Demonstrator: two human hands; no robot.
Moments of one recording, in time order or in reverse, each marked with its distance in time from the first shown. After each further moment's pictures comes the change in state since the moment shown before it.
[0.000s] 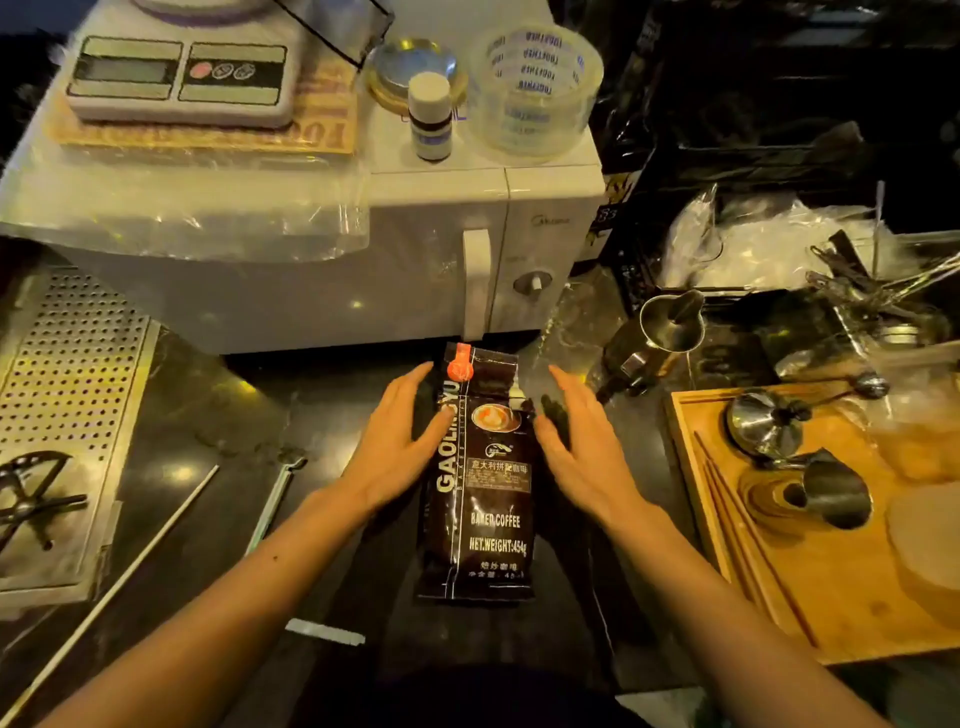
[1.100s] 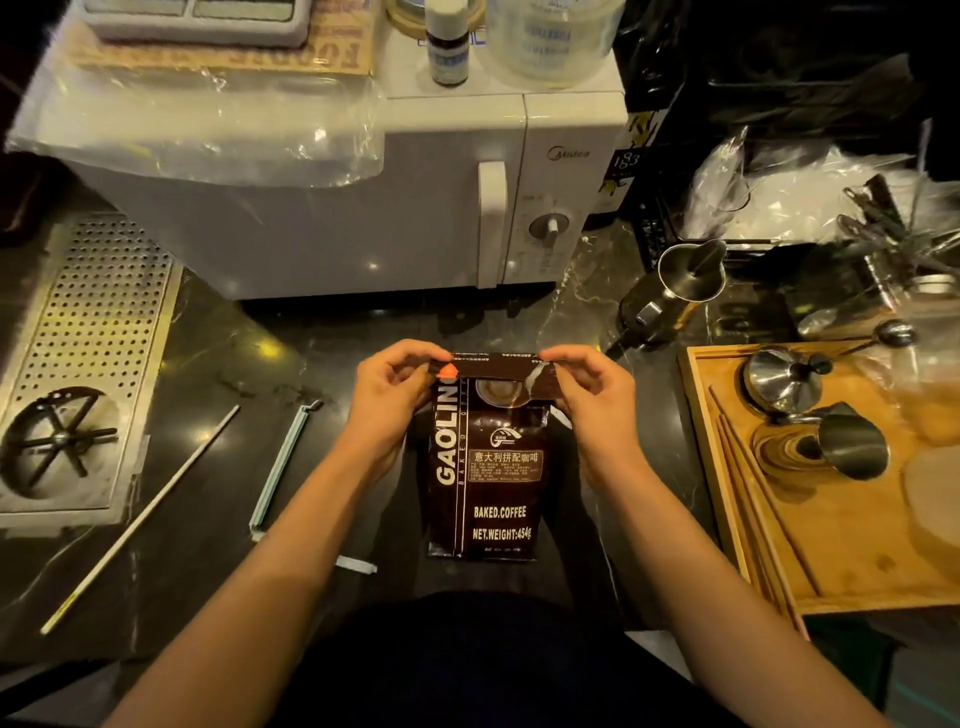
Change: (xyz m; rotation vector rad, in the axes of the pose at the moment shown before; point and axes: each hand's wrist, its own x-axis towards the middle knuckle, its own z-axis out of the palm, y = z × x) left_hand -0.027 0.026 -0.004 -0.784 0.144 -0.203; right_hand -0.018 -0.034 0.002 0.842 0.149 0.251
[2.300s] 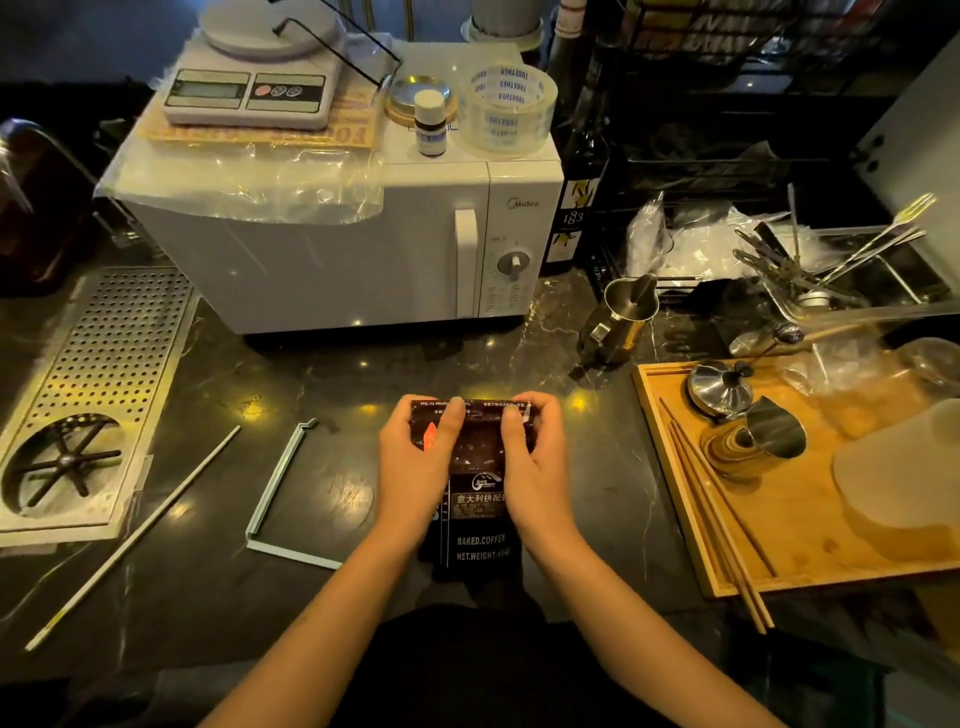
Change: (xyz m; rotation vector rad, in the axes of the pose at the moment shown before) left_hand -0.087 -0.002 0.045 0.174 0.216 0.183; right_hand -0.091 0.003 0.030 -0.123 0.093 -0.204
